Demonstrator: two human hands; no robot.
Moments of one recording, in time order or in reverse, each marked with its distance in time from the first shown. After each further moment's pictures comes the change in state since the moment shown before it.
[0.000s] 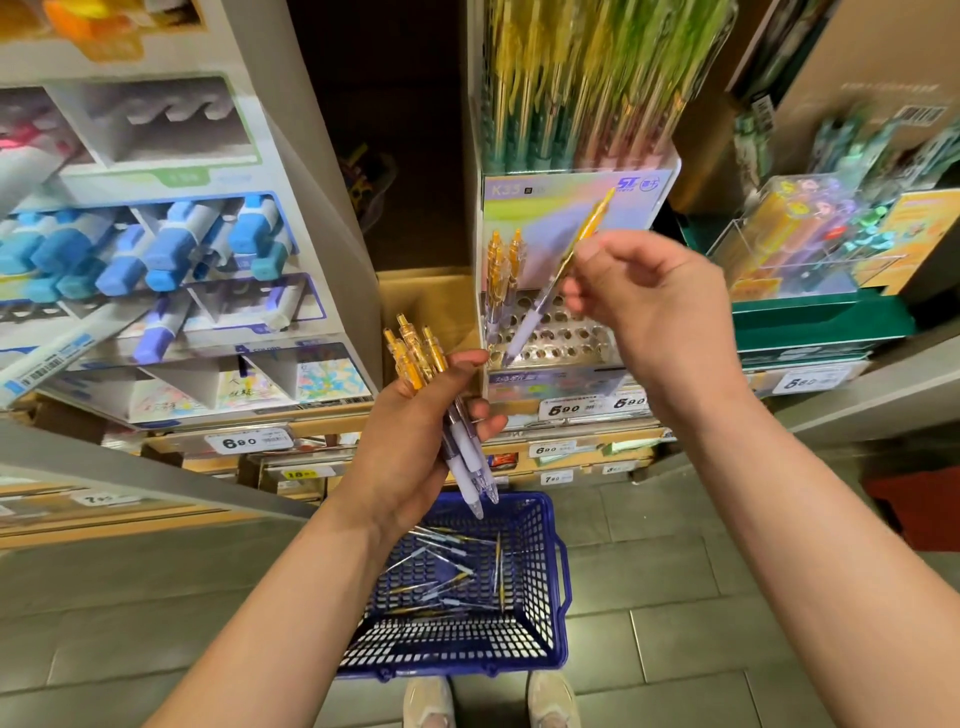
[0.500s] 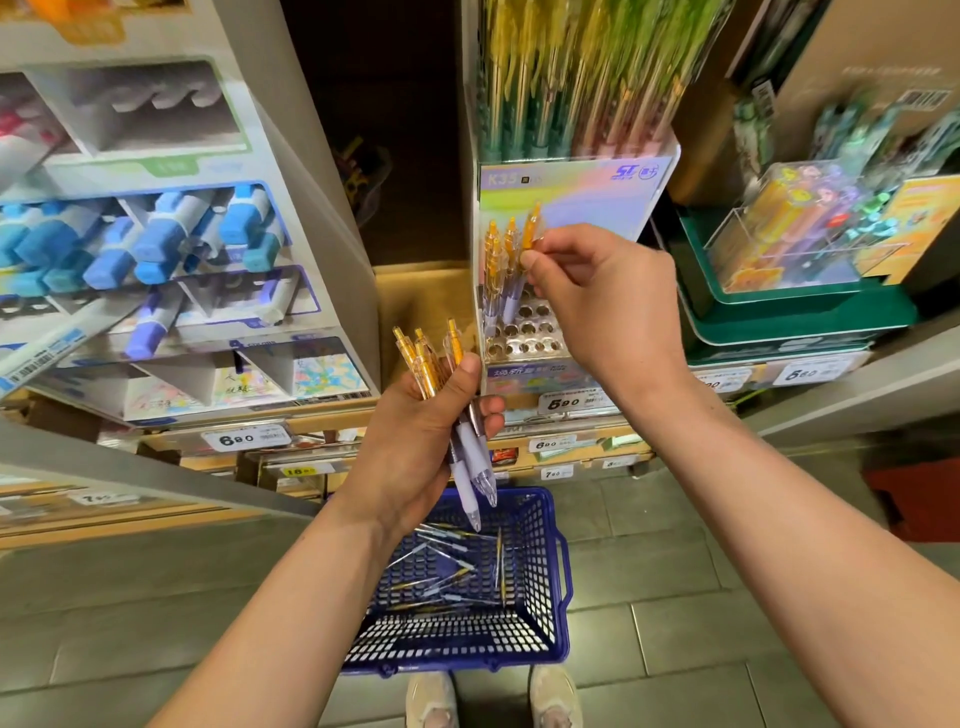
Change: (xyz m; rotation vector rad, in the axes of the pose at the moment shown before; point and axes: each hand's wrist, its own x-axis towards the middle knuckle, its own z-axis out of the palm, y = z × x) left_hand -0.006 -0.003 0.002 0.046 -0.061 0.014; right_hand 0.015 0.026 0.019 -0.533 0.071 -0.350
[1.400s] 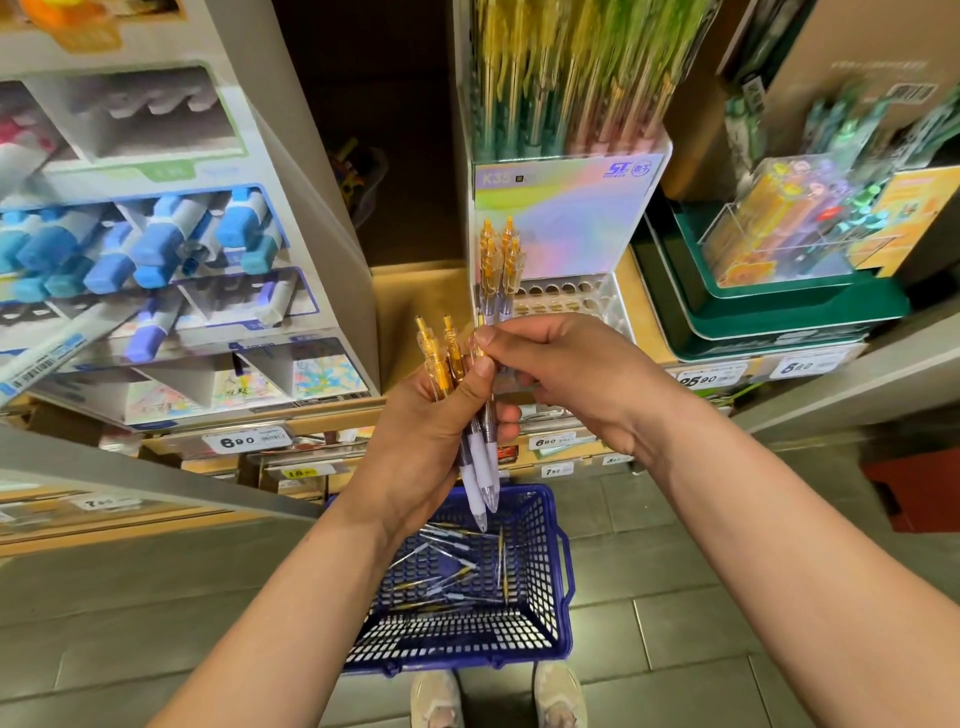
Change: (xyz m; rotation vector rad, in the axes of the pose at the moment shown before) left_hand -0.004 0.000 0.005 0.118 -0.094 0.041; right_hand -0.031 -0.014 -0.002 0.412 -0.632 0.641
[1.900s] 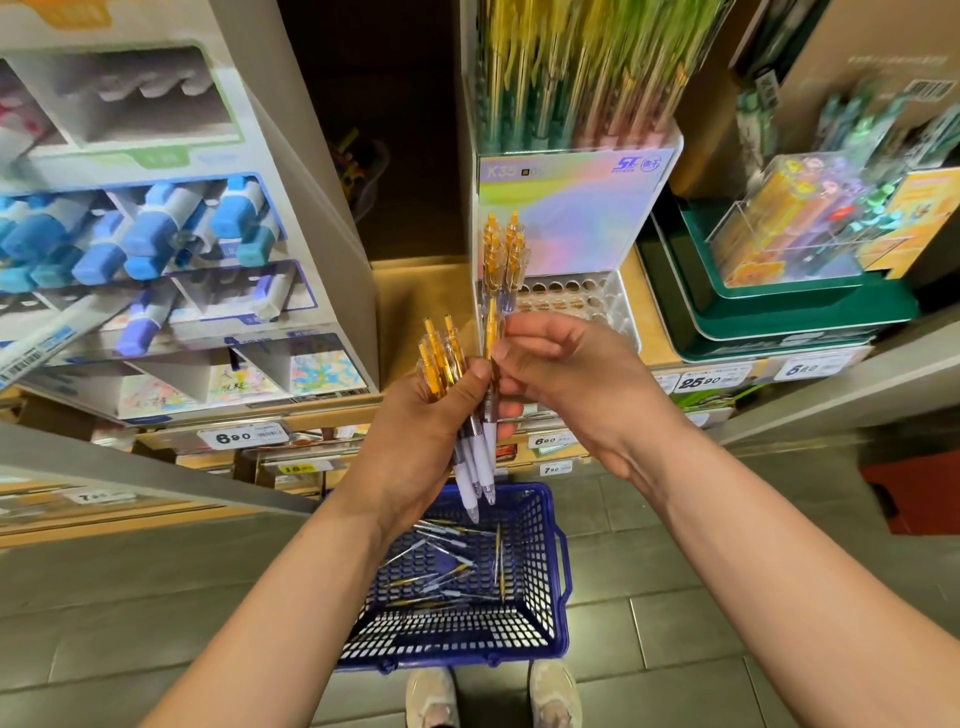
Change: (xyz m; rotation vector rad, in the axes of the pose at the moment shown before) left_hand 0.006 -0.006 -0.009 0.068 0.069 -0.011; right_hand -0.006 0.012 0.006 0.278 0.137 -0.058
